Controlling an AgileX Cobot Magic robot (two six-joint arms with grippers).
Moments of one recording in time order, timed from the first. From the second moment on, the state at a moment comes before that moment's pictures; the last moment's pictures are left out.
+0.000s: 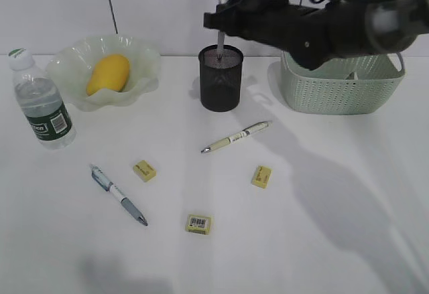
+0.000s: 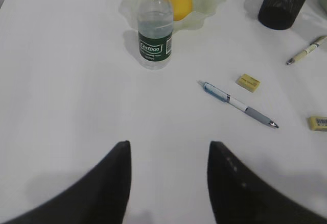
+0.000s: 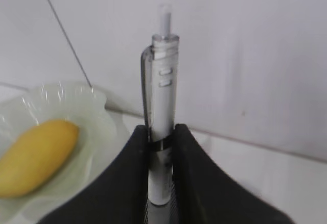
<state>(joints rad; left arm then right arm) -0.11 0.04 -0.52 -0.04 1.07 -0.03 0.48 2.15 -1.41 -0.10 -0.42 0.26</state>
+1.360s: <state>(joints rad) -0.11 0.04 -0.52 -0.04 1.07 -0.03 0.49 1.82 -1.41 -0.12 0.49 0.22</state>
